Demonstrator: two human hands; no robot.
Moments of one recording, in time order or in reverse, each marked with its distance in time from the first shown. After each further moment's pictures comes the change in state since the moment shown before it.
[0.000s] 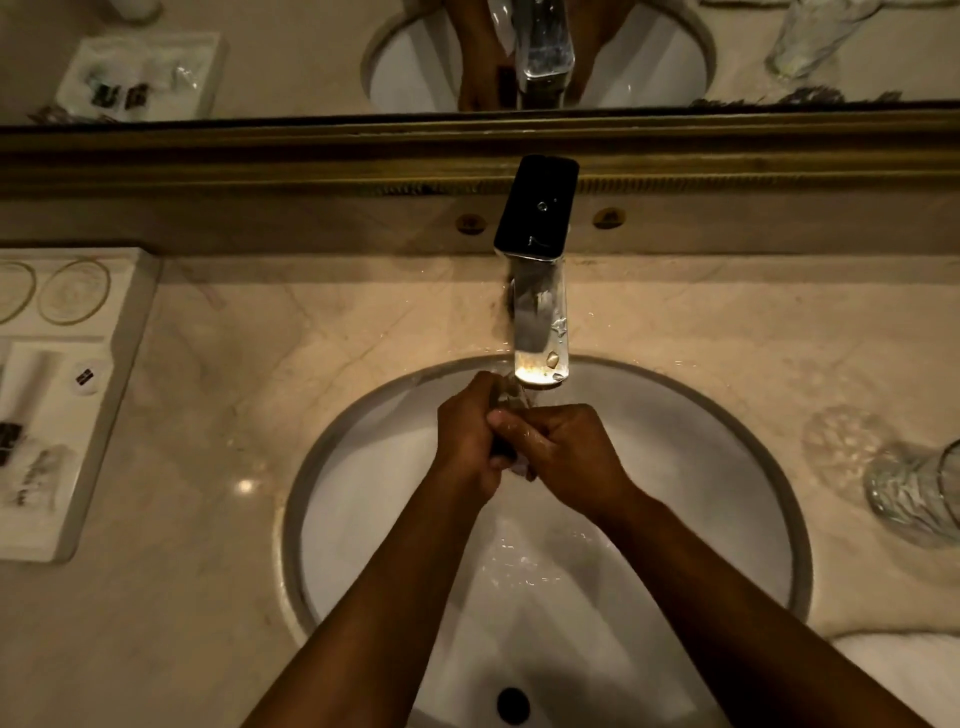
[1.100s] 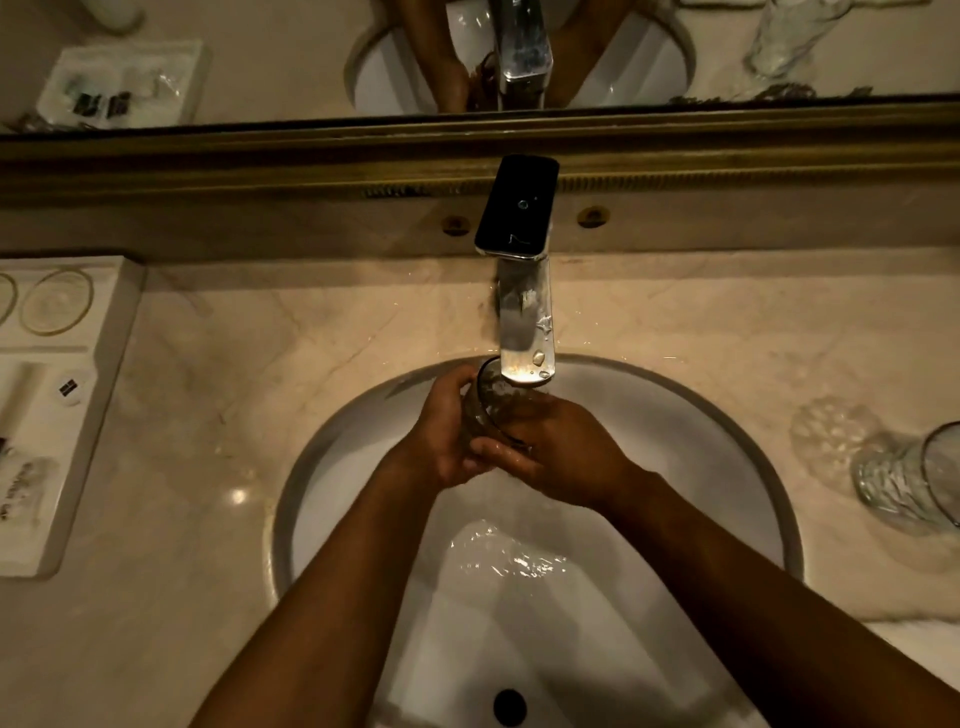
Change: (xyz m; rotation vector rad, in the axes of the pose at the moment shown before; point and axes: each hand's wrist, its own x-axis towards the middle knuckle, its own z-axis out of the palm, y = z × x) left_hand 0.017 0.015 -0.017 0.050 -0.279 -0.254; right_hand 0.011 0.010 -0.012 -0.673 -0.104 -0.500
